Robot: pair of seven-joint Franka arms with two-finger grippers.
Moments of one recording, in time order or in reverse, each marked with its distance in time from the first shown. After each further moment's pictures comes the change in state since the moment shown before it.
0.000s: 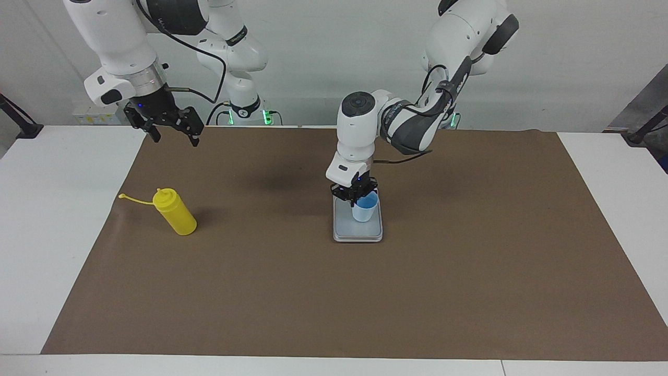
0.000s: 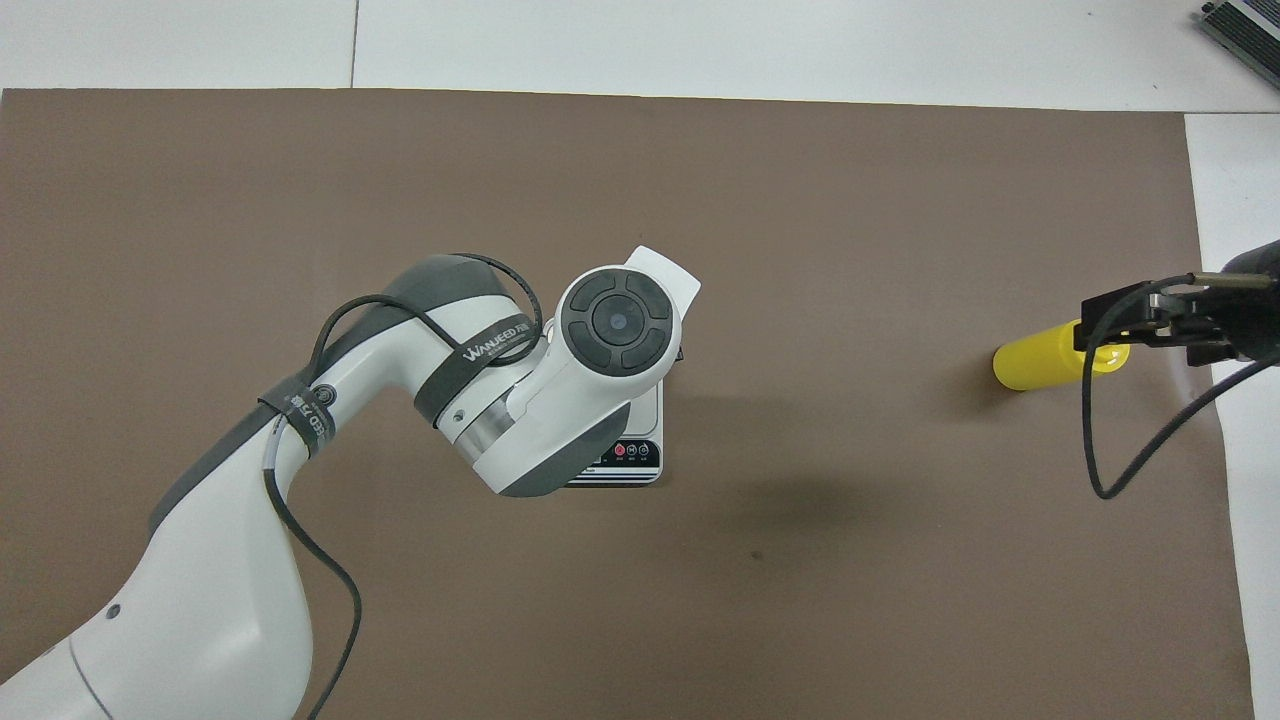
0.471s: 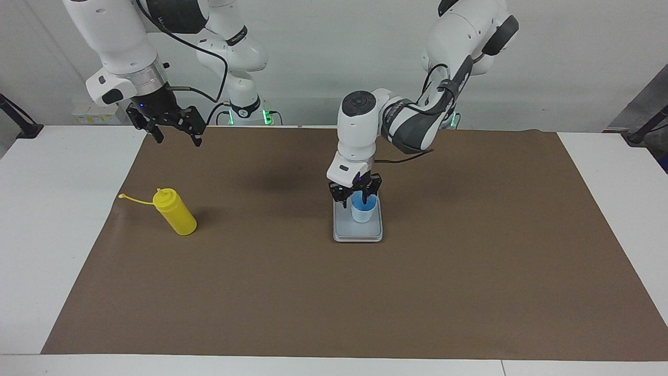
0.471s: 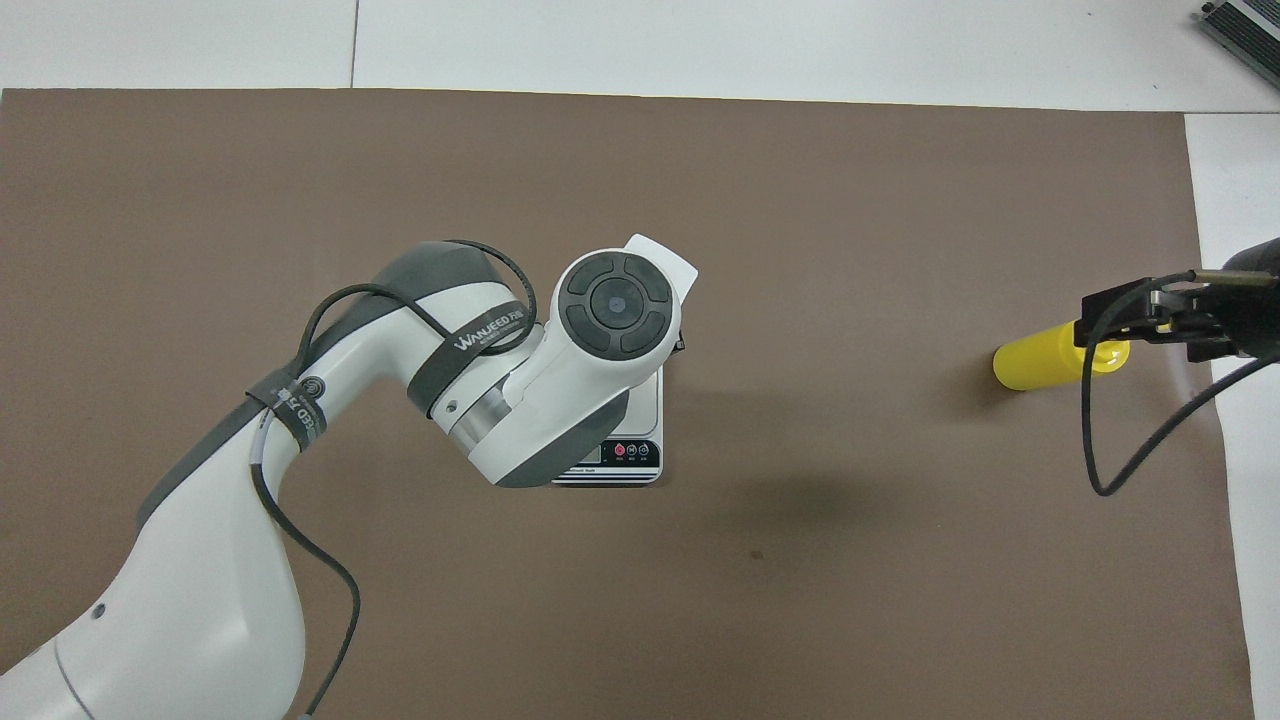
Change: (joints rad) left arm -0.001 0.009 0.000 0.073 0.000 -0.080 0.000; right arm 0.000 0.000 0.000 0.000 0.000 0.011 0.000
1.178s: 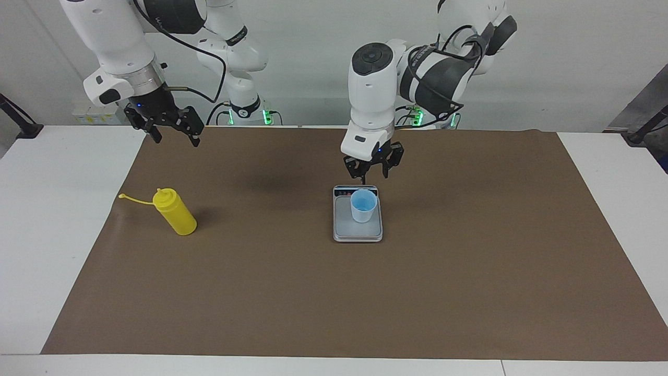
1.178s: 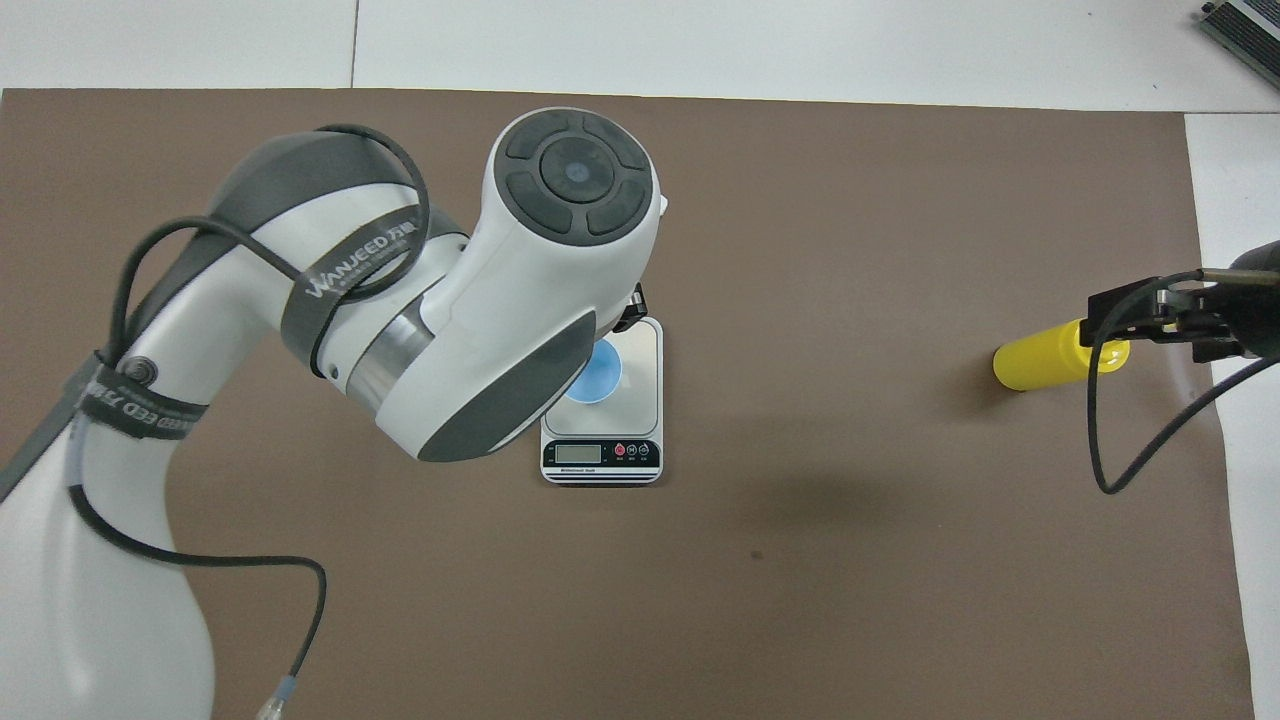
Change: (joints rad) left arm 0.007 -0.004 -0.042 0.338 -0.007 -0.465 0.102; right arm -0.008 0.000 0.000 -0.001 0.000 0.000 0.000
